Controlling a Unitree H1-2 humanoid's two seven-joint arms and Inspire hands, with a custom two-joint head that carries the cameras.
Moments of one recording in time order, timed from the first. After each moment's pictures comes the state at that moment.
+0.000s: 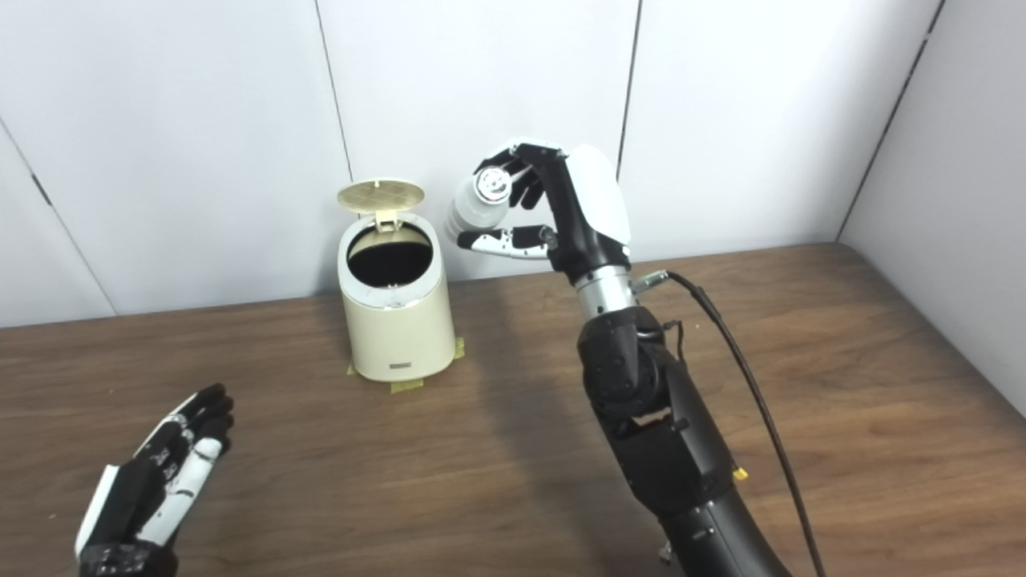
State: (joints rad) left arm 0.07 0.11 0.00 -0.46 -0.06 0.36 0.02; right arm -0.57 -0.18 0.14 0.00 -0.56 0.07 -0.20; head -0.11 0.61
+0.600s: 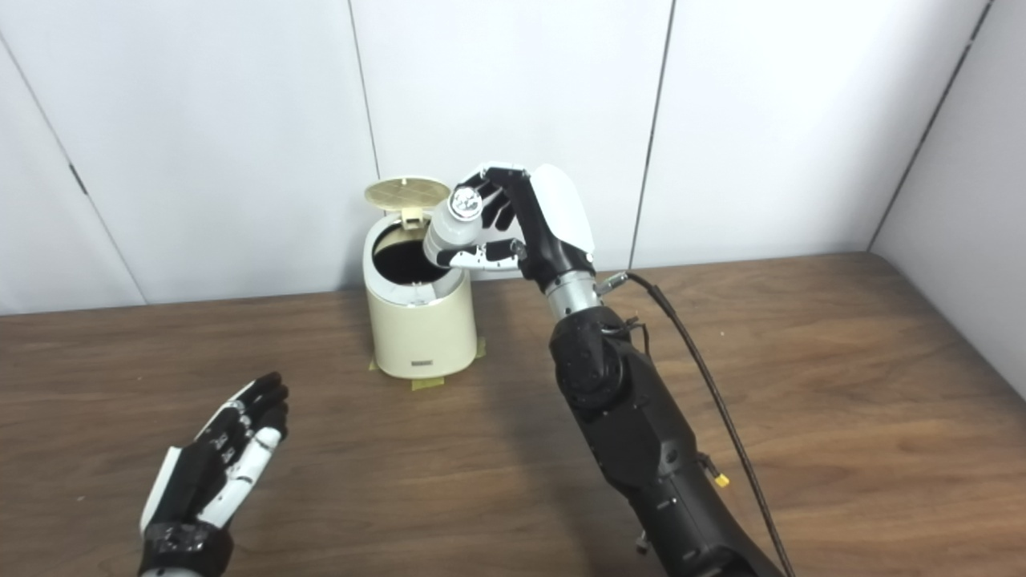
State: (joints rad) left arm 0.07 0.08 -0.05 -0.44 -0.05 0.33 0.05; right arm -0.68 -0.09 0.17 0.33 -0.55 -0.06 -0.24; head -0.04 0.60
